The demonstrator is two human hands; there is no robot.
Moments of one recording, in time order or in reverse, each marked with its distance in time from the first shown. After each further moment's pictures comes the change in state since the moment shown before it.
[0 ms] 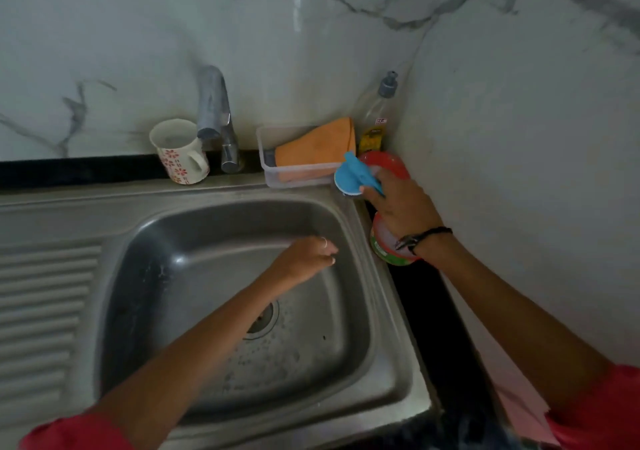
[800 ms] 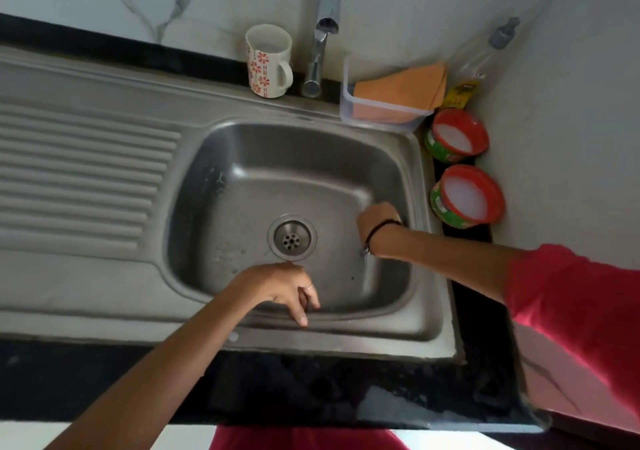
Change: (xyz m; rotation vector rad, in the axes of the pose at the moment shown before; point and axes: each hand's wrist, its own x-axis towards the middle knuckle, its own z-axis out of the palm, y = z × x) left_hand -0.135 -0.082 0.053 0.043 -0.490 -0.241; right_hand -0.051 -0.059 0.137 -1.081 -0.623 -0.470
